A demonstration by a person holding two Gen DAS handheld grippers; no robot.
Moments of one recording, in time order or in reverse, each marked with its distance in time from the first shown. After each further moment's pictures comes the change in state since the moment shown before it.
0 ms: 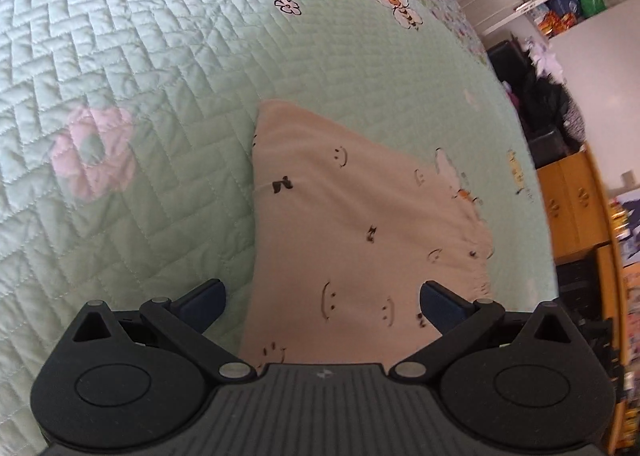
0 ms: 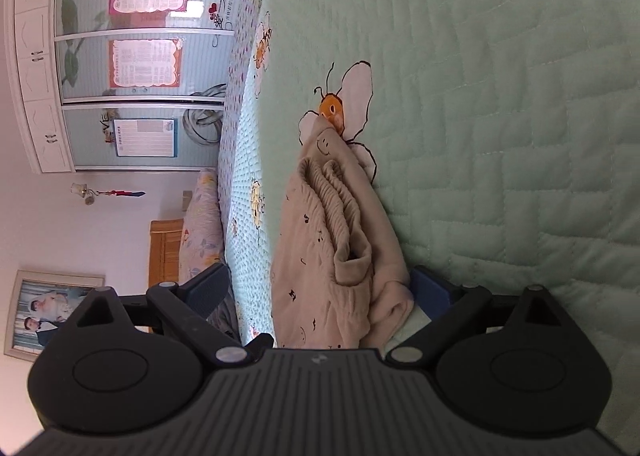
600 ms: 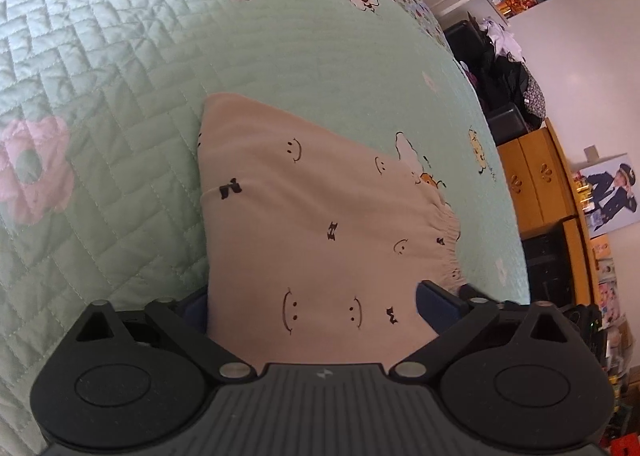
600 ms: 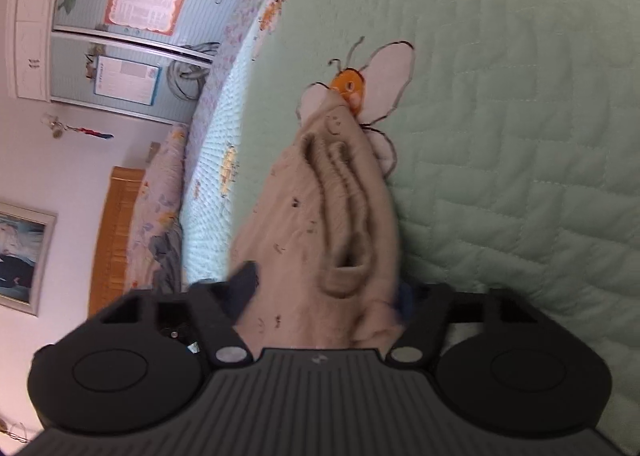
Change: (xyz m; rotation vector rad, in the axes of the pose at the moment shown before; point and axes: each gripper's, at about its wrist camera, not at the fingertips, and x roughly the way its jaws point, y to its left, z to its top) left arm 0.019 -0.009 0.002 0.103 0.031 -0.059; right arm 0.024 0.021 -0.005 -0.216 0.063 -0.145
